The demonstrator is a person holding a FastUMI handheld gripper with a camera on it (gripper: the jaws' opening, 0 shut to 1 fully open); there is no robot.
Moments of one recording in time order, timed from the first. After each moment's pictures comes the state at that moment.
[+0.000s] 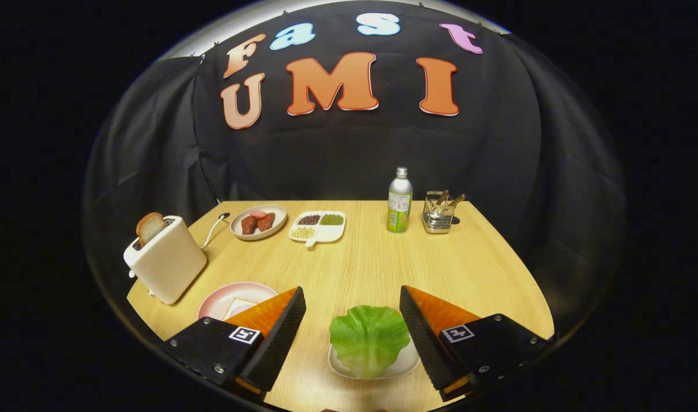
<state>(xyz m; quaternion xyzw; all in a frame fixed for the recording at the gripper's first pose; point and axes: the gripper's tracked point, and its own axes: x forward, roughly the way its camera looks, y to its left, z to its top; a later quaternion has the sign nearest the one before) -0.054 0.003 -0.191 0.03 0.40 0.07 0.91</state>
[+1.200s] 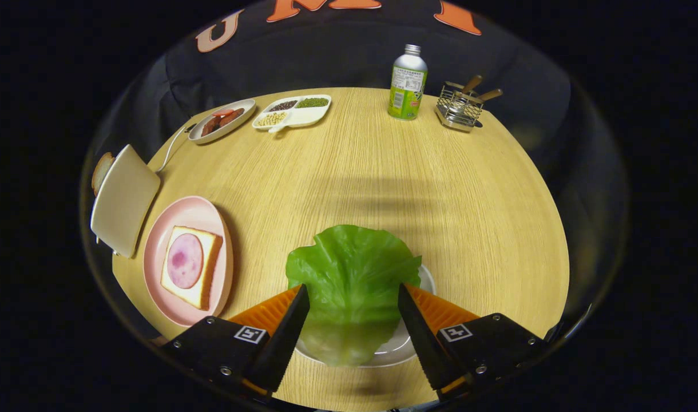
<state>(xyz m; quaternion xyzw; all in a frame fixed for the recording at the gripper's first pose) -0.089 -0.019 -0.328 -0.04 0.62 0.06 0.78</state>
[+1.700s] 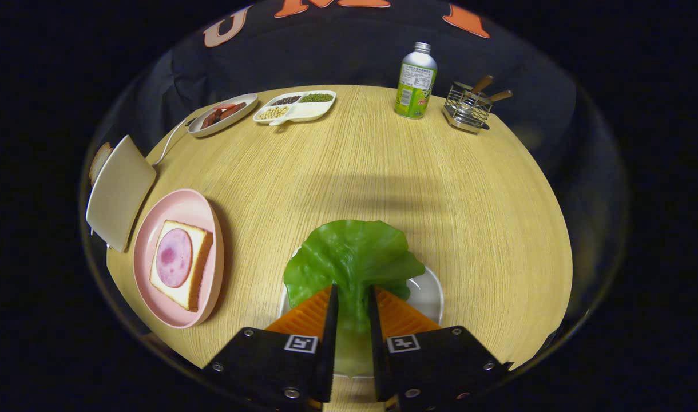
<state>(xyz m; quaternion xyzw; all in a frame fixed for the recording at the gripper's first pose) -0.079 -0.013 -0.337 -0.02 0.61 0.07 0.79</state>
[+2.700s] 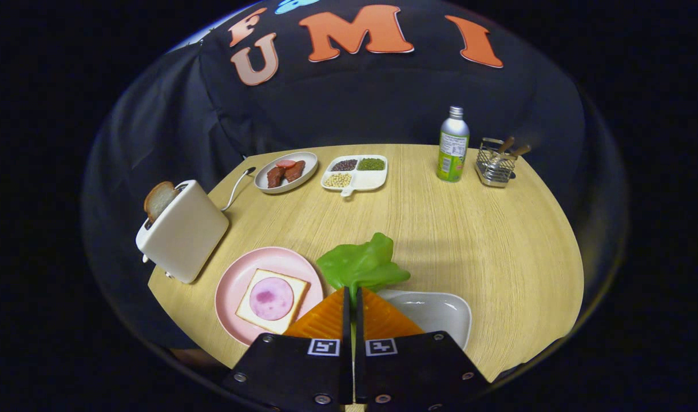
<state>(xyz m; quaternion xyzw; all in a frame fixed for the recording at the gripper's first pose) -0.054 0.077 -0.236 0.04 0.50 0.18 0.84</state>
